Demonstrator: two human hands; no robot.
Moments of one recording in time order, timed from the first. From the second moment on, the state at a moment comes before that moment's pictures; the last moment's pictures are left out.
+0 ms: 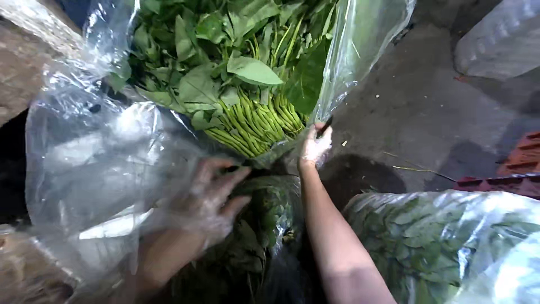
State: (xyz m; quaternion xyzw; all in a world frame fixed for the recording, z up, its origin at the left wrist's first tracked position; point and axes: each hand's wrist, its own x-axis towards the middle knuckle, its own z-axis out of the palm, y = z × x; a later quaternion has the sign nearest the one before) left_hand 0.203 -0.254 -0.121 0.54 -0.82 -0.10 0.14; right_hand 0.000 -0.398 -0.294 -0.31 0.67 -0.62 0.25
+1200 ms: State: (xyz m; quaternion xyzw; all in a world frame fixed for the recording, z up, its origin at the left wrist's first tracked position) left_hand 0.052 -0.430 -0.281 0.67 -0.35 -0.59 0.29; right_hand -0.024 -0.419 -0.333 -0.35 0.76 -0.28 0.46
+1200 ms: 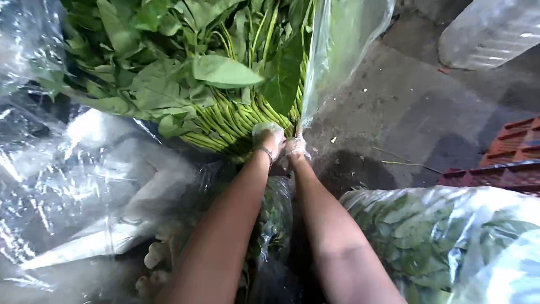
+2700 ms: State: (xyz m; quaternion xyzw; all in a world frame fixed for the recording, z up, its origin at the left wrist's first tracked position) left_hand 0.008 -0.414 -0.307 0.73 -0.34 -0.47 0.35; right_hand -0.020 -0.321 -0.314 -0.03 0.70 -0.60 0.39
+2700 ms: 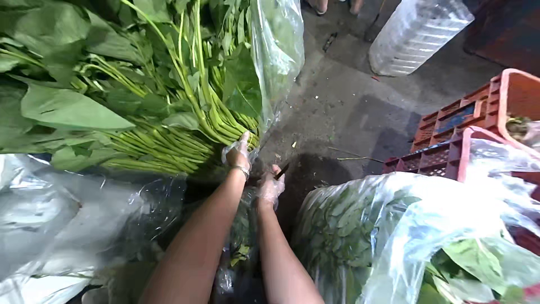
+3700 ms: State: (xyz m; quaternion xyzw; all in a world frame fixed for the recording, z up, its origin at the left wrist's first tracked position) left_hand 0.027 -0.365 -0.239 0.72 -0.43 -0.44 0.32; right_hand -0.097 -0.397 -0.258 -0.47 0.69 -0.38 0.41
